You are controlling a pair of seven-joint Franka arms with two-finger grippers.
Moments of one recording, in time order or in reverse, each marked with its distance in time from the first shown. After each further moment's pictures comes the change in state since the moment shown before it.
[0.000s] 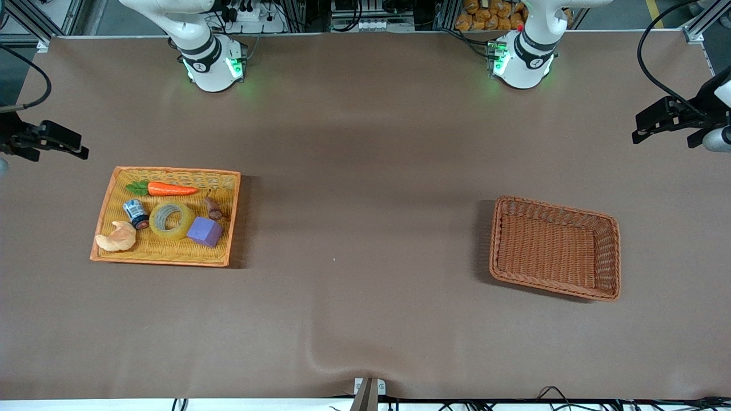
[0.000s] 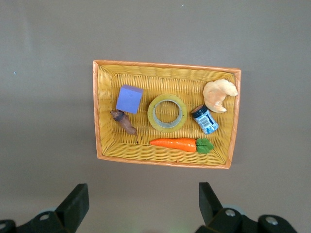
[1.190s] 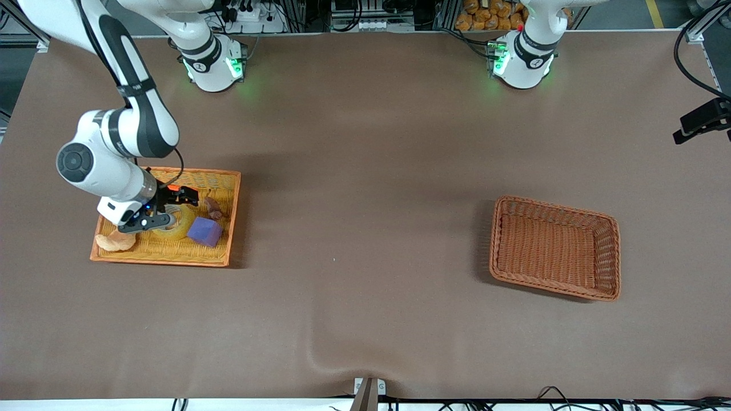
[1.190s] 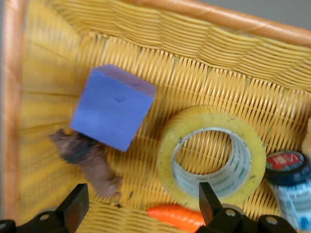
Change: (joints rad) left arm 0.110 -0.003 0.028 -0.002 0.000 -0.006 -0.005; right arm 0.054 0.196 -0.001 -0.672 -0.003 0.848 -0.164
